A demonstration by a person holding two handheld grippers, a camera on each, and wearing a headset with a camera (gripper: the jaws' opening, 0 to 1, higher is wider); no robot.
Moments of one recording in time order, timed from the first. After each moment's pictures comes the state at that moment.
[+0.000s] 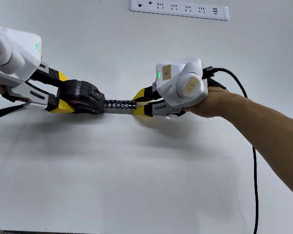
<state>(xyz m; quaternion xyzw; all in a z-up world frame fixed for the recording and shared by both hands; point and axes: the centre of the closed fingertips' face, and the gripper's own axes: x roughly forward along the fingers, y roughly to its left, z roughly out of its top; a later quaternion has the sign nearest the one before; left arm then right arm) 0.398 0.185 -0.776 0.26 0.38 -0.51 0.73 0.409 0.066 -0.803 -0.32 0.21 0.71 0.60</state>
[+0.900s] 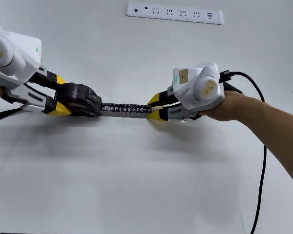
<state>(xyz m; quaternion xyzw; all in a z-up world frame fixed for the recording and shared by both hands) 0.400 0.185 -0.777 0.26 0.39 -0.51 0.72 0.417 0.023 -0.805 -0.32 0.23 0.69 0.60</state>
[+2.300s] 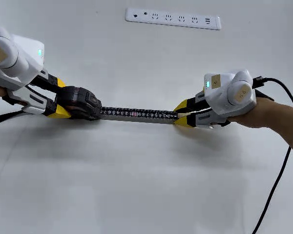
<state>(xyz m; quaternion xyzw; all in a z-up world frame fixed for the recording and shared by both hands) 0.399 0.187 -0.778 0.27 0.39 -0.52 0.71 0.420 -0.045 -0.804 -0.32 0.27 0.67 0.61</state>
